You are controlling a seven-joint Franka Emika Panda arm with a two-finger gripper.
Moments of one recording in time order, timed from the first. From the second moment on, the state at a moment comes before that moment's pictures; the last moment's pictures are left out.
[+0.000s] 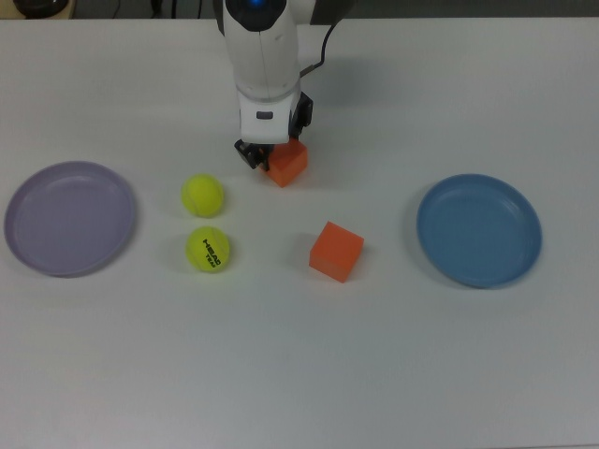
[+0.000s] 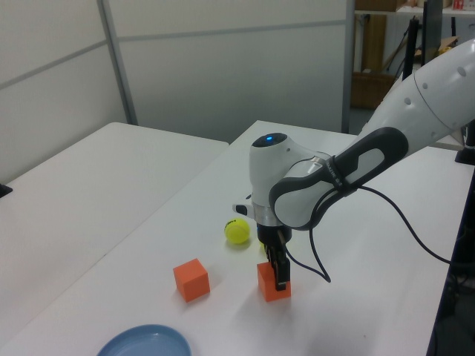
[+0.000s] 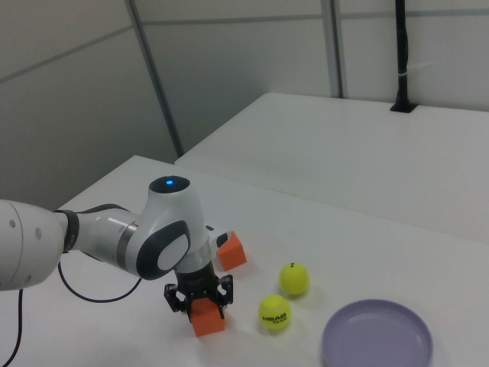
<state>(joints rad) -0.01 0.16 0.33 -2.16 0.01 2.29 -0.64</state>
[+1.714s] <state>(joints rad) 0.36 0.39 0.36 -1.58 -0.13 2.18 0.44</state>
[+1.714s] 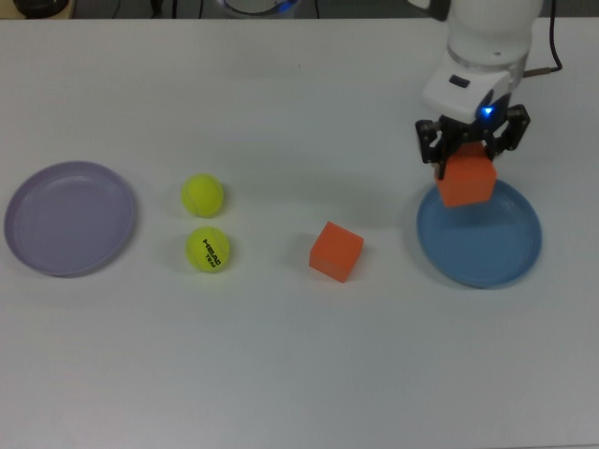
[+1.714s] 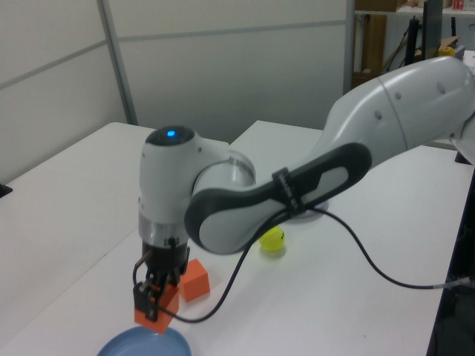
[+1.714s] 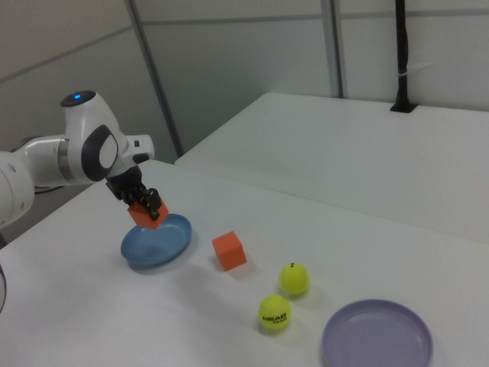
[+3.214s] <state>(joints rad) 0.43 0.57 0.36 -1.57 -0.26 2.36 0.69</state>
